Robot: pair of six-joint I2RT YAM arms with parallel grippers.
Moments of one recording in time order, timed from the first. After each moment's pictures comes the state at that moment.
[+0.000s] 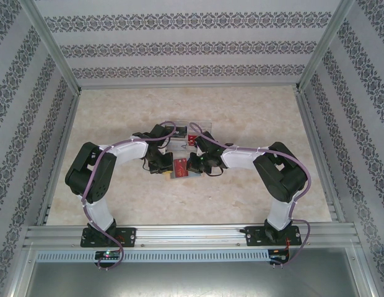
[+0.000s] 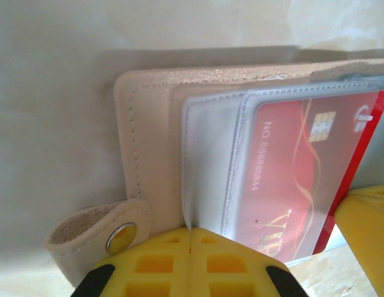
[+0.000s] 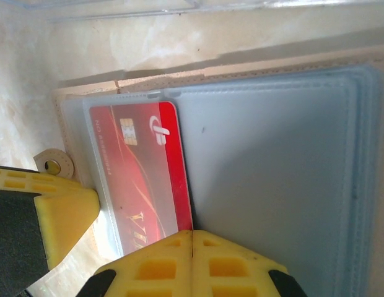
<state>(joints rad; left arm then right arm) -0.46 1.80 1.05 -0.64 0.34 -0.65 0.68 1.83 0.98 -0.18 -0.40 0.86</state>
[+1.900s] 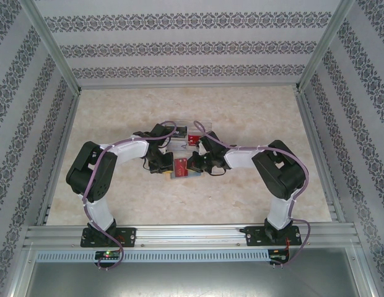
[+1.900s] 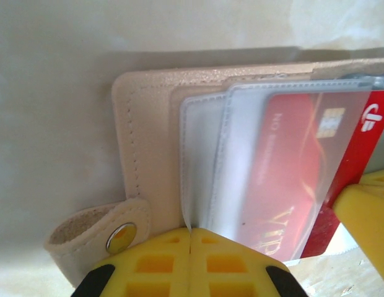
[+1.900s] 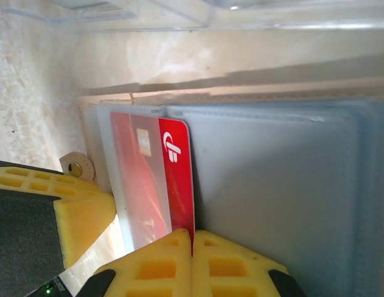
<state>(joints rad) -0.46 1.81 1.07 -0.66 0.34 -0.65 0.62 1.84 0.91 -0.02 -0.52 0.86</state>
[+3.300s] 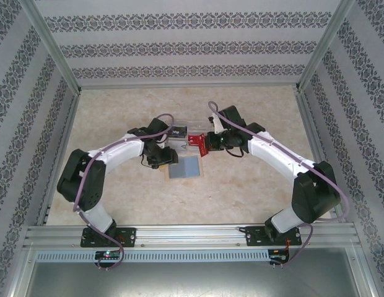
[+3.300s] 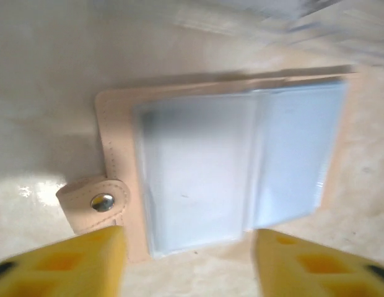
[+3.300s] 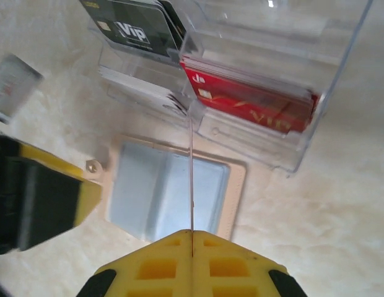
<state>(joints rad) -0.46 1.66 1.12 -0.71 0.29 -0.65 0.52 1.53 1.19 -0.63 -0.26 0.35</state>
